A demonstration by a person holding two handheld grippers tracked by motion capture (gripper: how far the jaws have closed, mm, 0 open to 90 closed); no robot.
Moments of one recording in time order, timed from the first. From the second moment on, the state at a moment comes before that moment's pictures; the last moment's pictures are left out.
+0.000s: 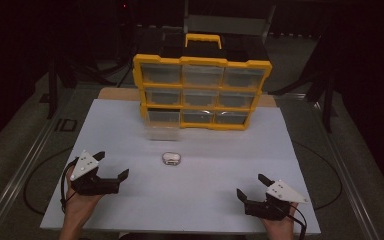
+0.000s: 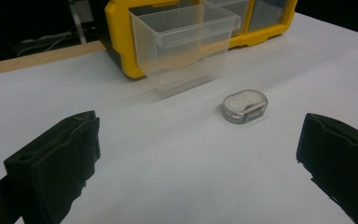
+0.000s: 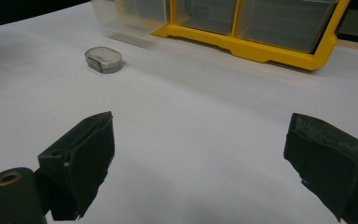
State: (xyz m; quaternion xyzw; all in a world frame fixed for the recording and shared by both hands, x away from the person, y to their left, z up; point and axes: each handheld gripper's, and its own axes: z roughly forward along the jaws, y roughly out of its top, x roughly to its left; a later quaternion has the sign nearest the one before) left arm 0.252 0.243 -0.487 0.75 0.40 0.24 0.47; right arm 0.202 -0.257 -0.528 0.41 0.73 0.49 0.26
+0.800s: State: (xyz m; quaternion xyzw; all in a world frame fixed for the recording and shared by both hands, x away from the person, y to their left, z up) left arm 0.274 0.216 -0.483 0.77 0.38 0.24 0.46; right arm 0.203 -0.256 -0.528 0.41 0.73 0.48 0.26
